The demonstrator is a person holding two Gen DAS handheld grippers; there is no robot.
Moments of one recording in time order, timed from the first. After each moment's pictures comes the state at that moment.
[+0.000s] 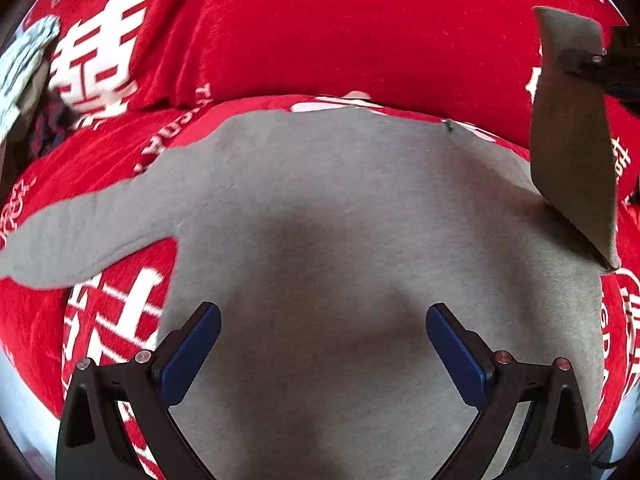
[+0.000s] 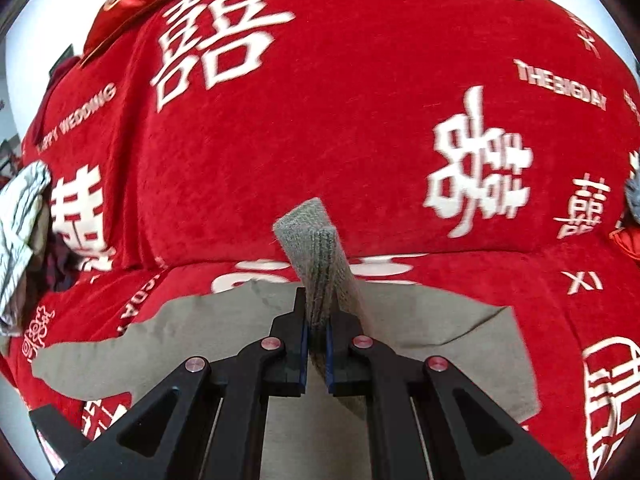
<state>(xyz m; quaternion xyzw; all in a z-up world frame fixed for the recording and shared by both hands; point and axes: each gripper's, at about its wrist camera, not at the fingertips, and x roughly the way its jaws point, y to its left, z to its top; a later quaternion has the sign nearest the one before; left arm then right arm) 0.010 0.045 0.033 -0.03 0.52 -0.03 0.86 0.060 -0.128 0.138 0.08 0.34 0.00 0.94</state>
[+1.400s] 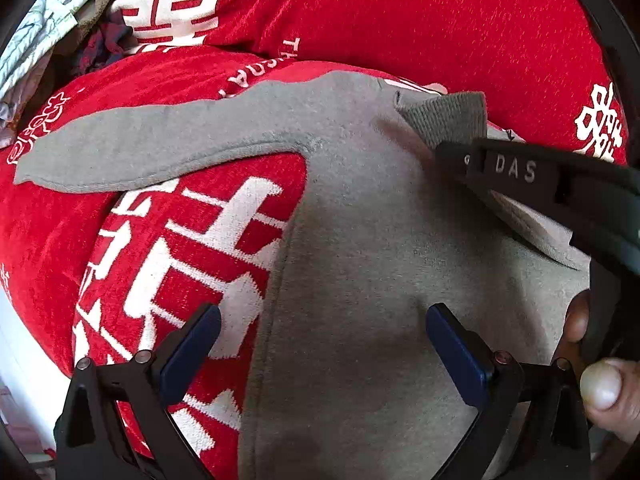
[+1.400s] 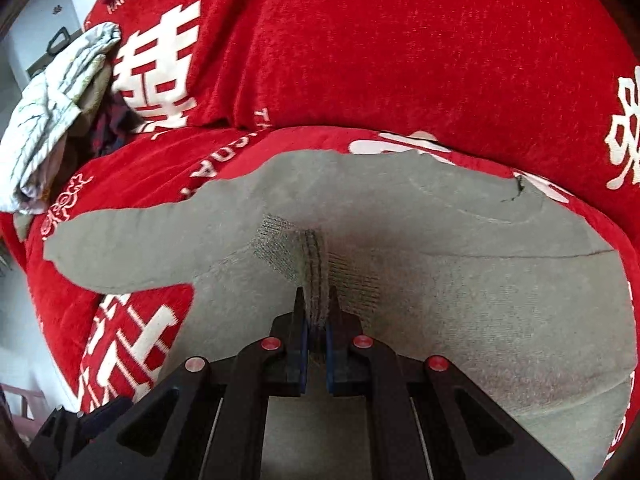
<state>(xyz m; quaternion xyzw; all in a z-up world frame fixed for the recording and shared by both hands) -0.031 0.121 0.013 -0.11 0.53 0.02 0.84 0.055 0.013 0.030 0.00 0.46 0.15 0.88</state>
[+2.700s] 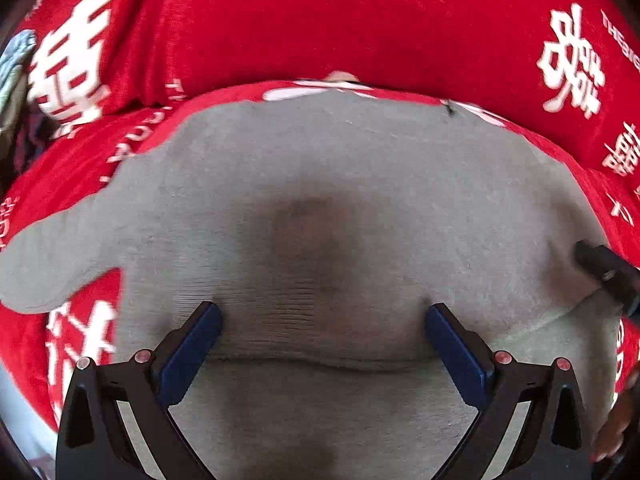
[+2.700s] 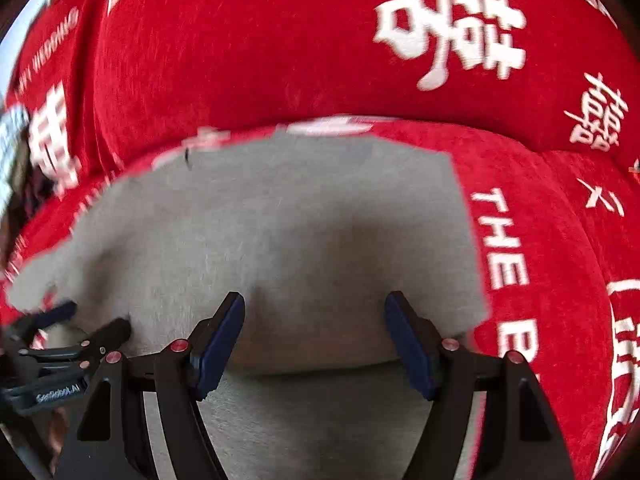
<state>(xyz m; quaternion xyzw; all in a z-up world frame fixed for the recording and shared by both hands) 0.052 0.006 0.015 0.00 0.54 -0.02 0.84 0.040 -0.233 0.034 0.09 0.47 0.01 0.88</state>
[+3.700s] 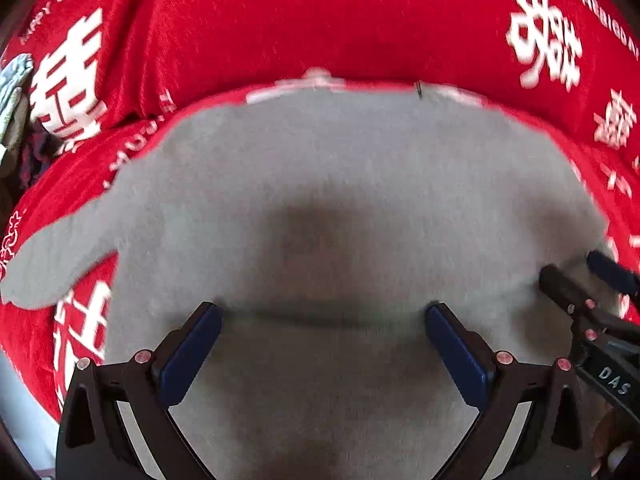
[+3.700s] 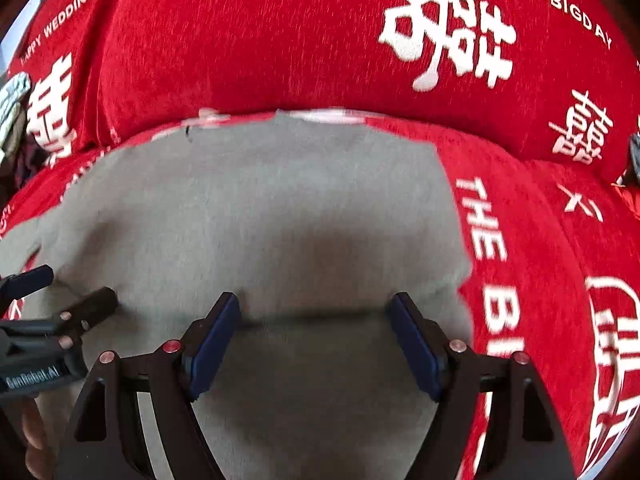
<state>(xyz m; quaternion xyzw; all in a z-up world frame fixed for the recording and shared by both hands) 0.021 -0.025 0.008 0.03 0.53 -0.04 0.85 -0.003 -0.202 0.028 0.02 0.49 -0.01 0.87</state>
